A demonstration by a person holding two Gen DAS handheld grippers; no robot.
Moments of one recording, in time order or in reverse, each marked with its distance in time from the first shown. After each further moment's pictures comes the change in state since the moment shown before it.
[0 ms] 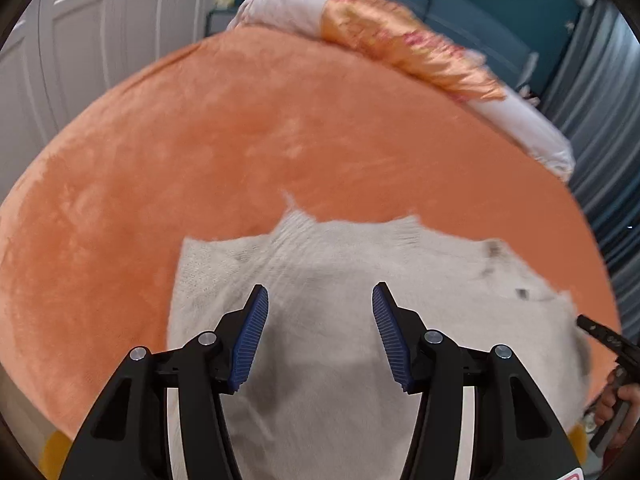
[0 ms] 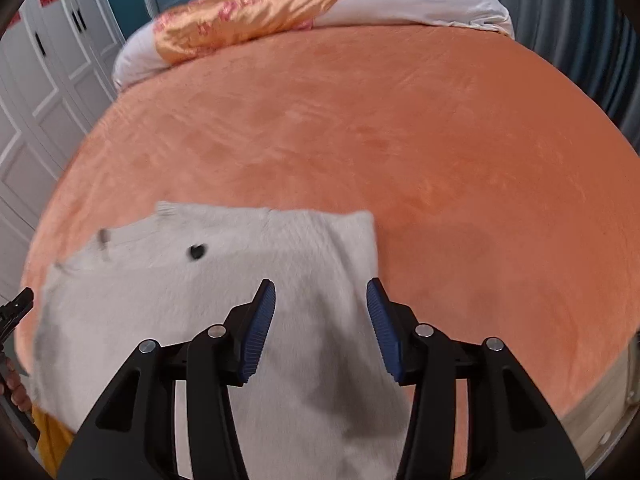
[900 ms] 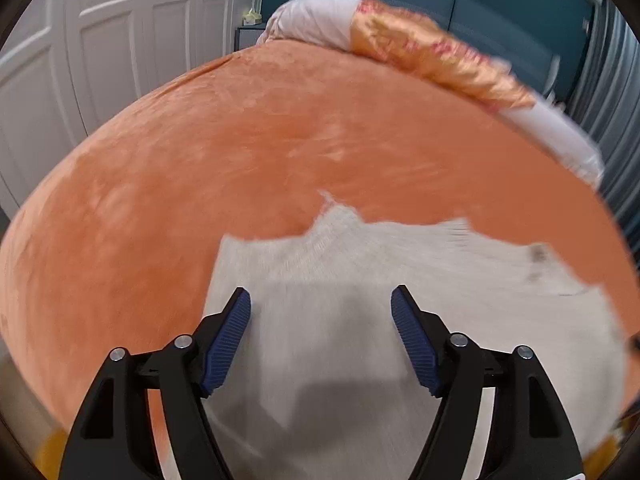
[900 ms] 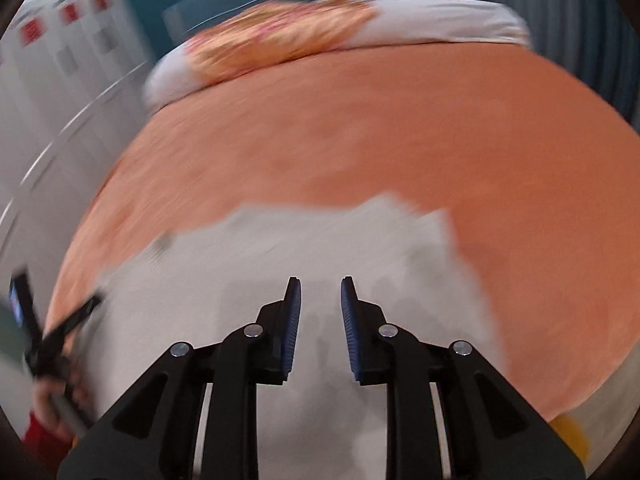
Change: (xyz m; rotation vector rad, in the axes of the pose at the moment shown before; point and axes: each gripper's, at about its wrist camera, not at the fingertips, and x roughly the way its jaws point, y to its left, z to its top) left arm -0.017 0.012 -0.022 -0.025 -0.102 0.089; right arm -0.066 0.078 -0.057 -0.069 -0.061 0.194
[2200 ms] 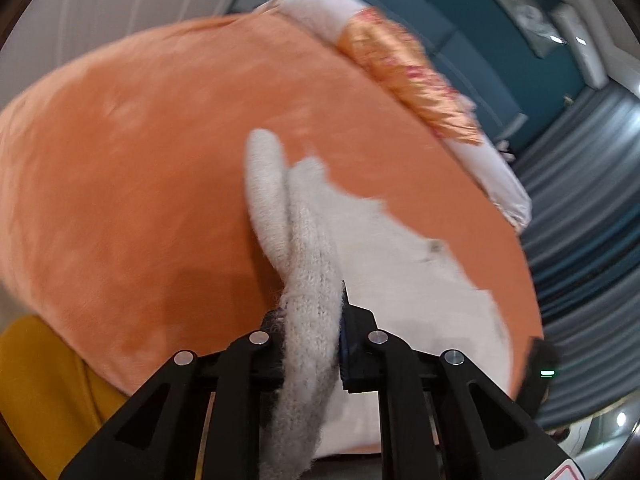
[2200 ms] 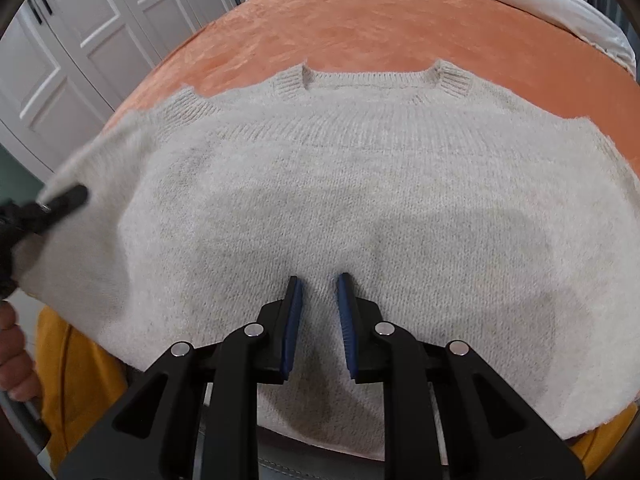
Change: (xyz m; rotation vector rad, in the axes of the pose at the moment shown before) left arm -0.077 0.016 -0.023 -0.200 0.060 -0.304; right arm 0.075 0.093 -0.052 -0.159 0.204 0.118
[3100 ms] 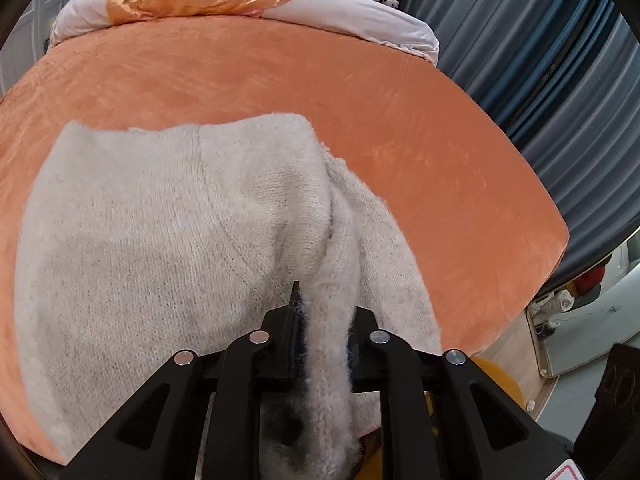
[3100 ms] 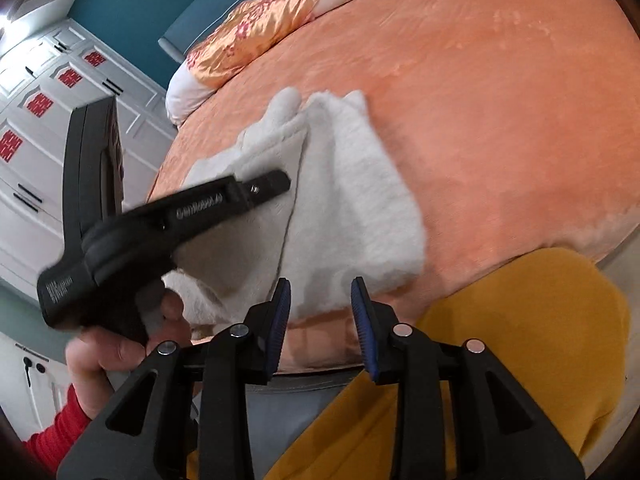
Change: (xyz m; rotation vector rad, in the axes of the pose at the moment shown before) left arm 0.170 -0.290 -0.126 0.532 0.285 -0.086; right arm -0.153 -0.191 -0.110 0.491 -0.231 0.097
